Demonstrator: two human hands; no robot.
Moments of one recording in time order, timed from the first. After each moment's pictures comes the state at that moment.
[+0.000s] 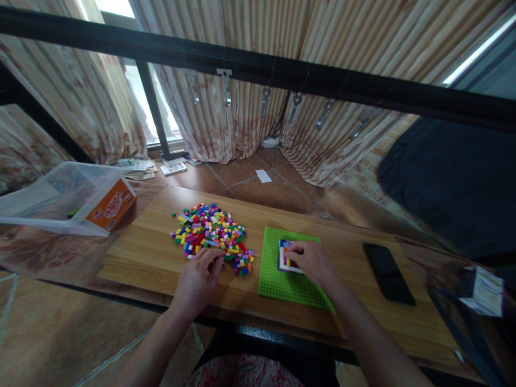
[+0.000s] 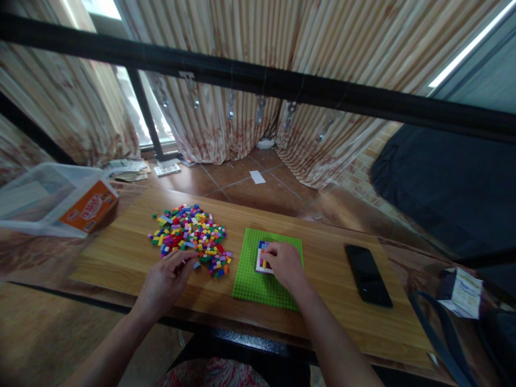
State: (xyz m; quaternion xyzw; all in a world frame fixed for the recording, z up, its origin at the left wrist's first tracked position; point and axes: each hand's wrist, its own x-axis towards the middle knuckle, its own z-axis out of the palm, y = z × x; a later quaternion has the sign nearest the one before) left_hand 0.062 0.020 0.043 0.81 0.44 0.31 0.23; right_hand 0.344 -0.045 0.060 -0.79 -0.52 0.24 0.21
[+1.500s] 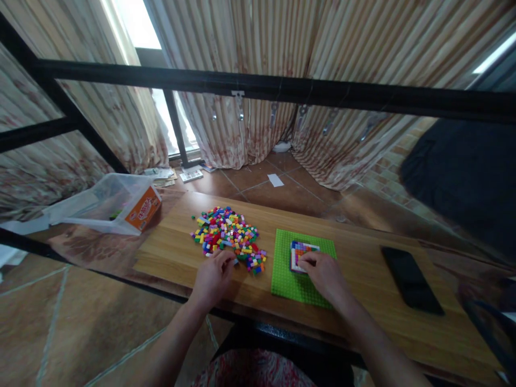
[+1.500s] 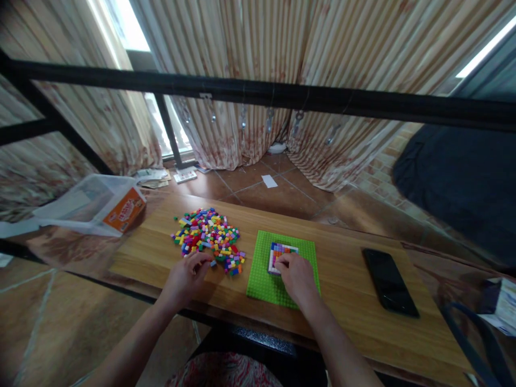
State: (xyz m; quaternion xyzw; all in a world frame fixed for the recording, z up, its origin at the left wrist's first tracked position) left_hand 0.054 0.018 0.036 0.81 0.48 0.23 0.23; right_hand 0.334 -0.068 0.039 -0.80 -0.53 0.19 0.23
